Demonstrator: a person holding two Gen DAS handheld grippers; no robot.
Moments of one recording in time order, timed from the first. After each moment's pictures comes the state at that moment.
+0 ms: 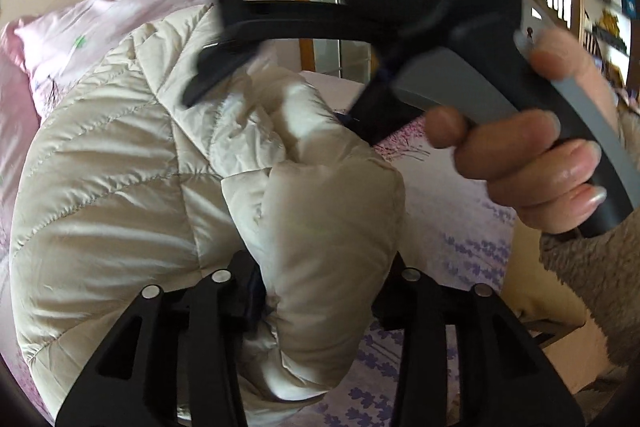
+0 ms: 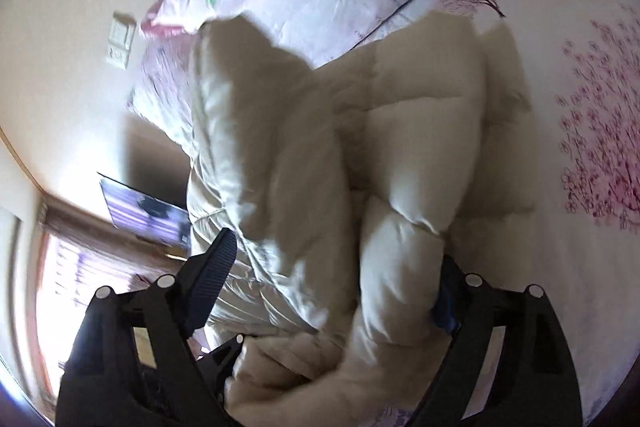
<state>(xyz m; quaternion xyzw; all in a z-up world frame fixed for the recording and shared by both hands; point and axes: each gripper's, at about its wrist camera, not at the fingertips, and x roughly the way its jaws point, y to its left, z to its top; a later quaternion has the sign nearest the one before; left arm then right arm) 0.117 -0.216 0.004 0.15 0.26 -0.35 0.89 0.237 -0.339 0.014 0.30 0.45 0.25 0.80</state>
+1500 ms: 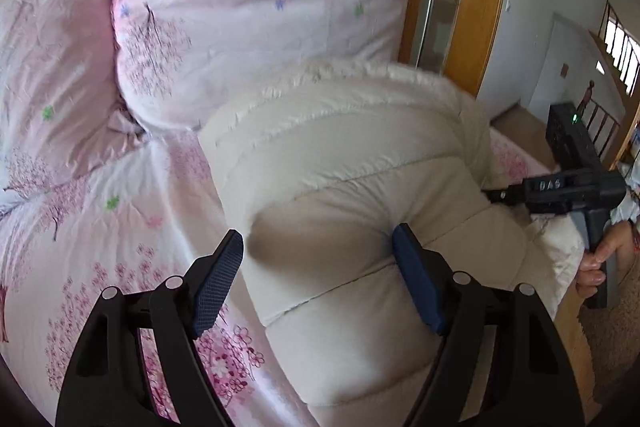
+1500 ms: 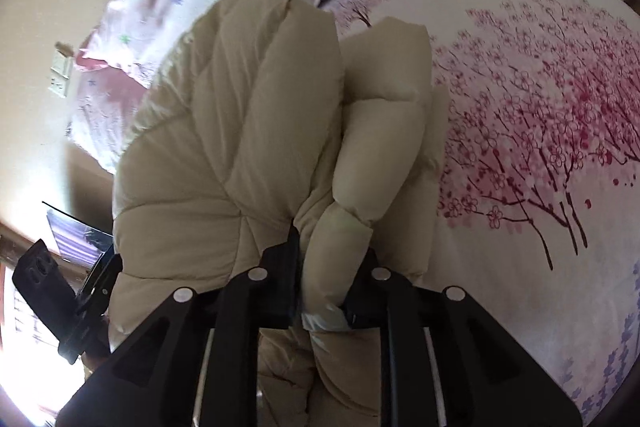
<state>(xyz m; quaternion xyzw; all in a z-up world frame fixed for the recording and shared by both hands) 0.219 -0.107 0.032 0.06 0.35 -0.26 0.90 0.224 -0.425 -0.047 0.31 0.44 0.11 0.84</state>
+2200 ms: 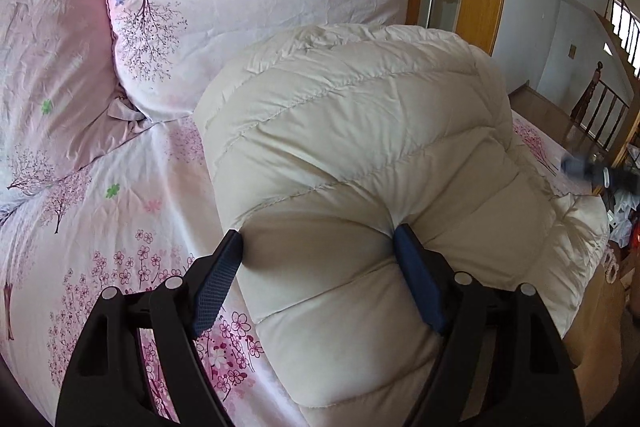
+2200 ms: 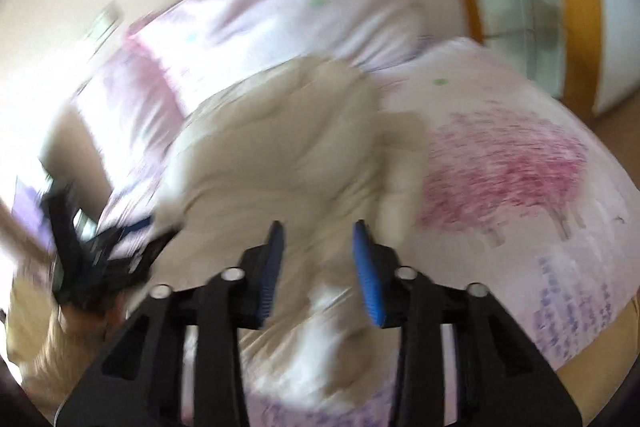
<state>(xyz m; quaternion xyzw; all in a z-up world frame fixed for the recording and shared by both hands) 0.212 -0.112 0.020 0.09 0.35 -0.24 0.90 0.104 -0.360 0.006 0.13 0.35 0.09 0.92</state>
